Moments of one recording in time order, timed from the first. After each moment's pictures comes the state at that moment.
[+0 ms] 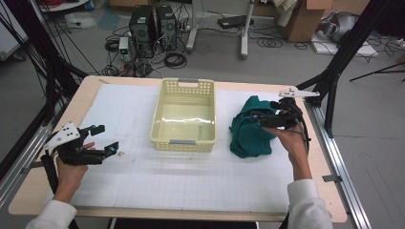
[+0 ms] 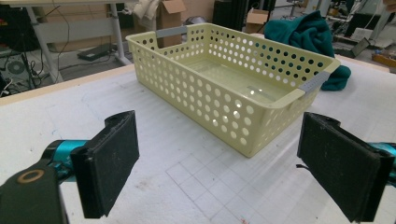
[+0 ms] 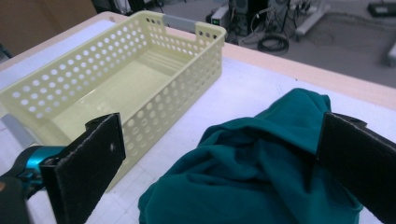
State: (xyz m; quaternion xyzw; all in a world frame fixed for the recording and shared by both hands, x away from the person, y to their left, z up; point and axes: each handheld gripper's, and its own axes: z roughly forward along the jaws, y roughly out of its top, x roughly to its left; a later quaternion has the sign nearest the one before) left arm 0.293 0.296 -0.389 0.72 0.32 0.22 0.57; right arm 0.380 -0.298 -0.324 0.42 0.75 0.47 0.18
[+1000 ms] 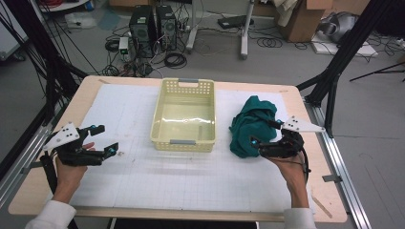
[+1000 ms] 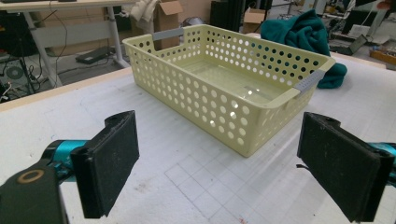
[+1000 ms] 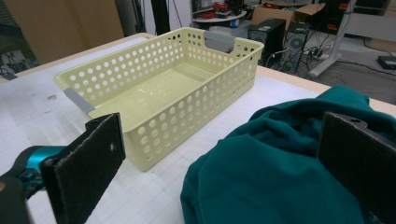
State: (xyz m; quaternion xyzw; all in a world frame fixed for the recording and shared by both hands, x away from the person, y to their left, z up) left arm 0.291 0.296 -0.386 0.73 0.30 0.22 0.57; right arm 0.312 -0.294 -0.358 0.35 0.74 0.54 0.21
